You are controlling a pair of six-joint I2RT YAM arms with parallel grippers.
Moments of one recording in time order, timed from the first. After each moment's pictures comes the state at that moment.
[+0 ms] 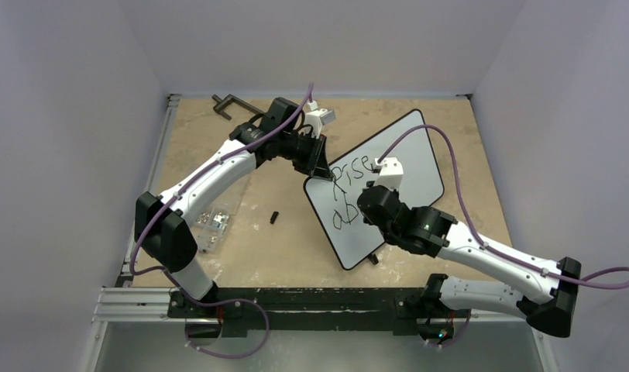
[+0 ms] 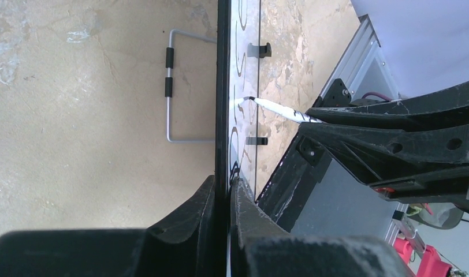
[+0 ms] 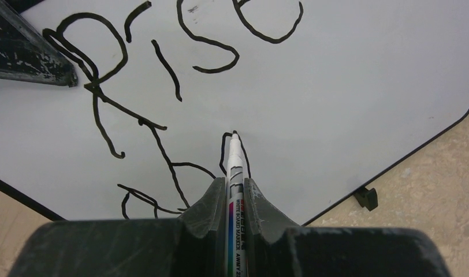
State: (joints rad) left arm -0.62 1.66 1.56 -0.69 0.60 -0.25; right arm 1.04 1.01 0.94 -0.70 0.73 0.67
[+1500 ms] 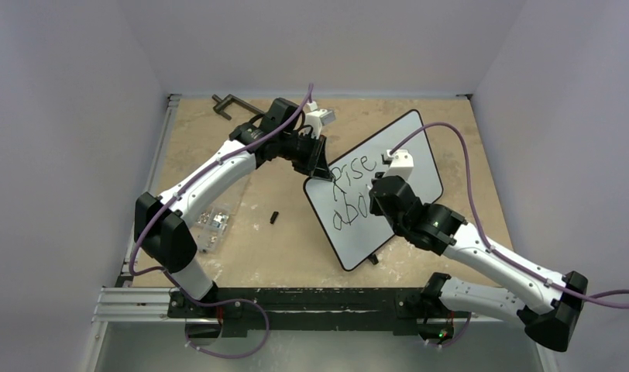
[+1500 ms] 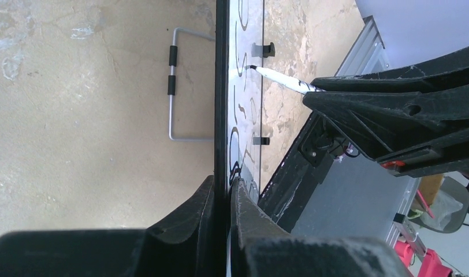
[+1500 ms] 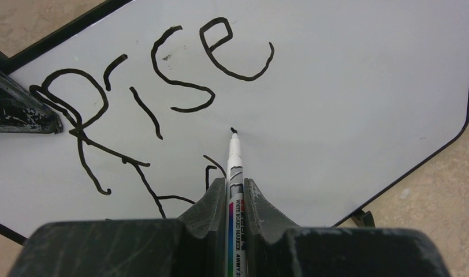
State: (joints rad) left arm -0.62 1.66 1.56 -0.70 0.58 -0.25; right arm 0.90 0.96 0.91 -0.58 0.64 0.56
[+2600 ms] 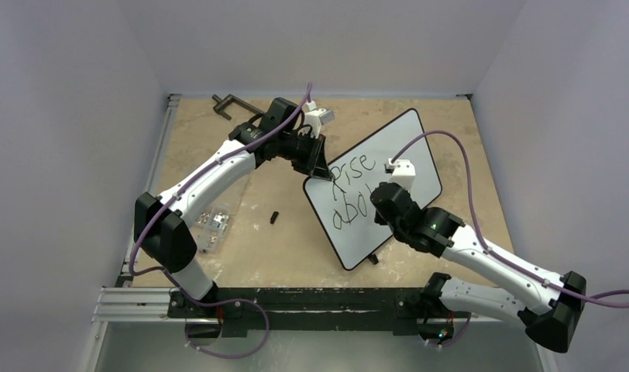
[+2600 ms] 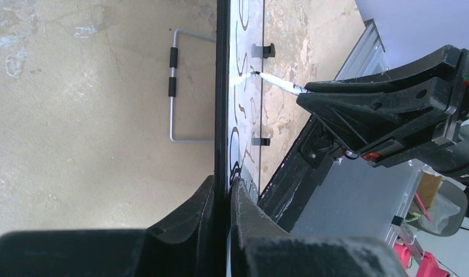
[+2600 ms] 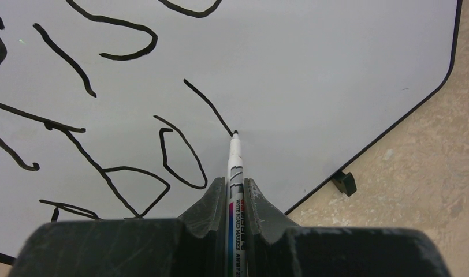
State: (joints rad) left arm -0.62 1.66 1.56 -0.70 0.57 -0.27; right arm 0.90 0.94 0.84 -0.69 0.64 0.66
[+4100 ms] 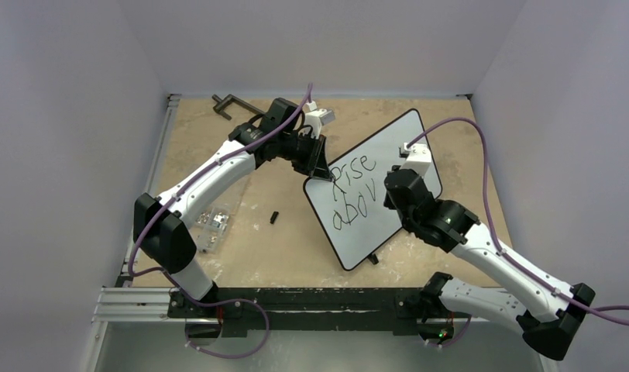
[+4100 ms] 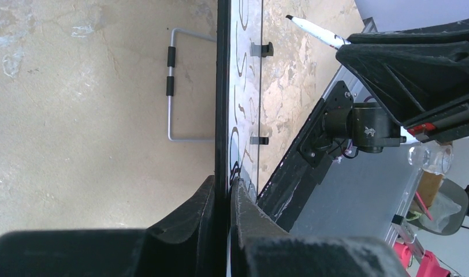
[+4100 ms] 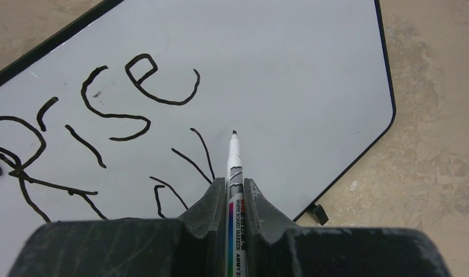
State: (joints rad) left arm -0.62 1.65 1.56 -0.70 0.56 -0.27; right arm 0.82 0.93 0.96 -0.68 0.71 0.55
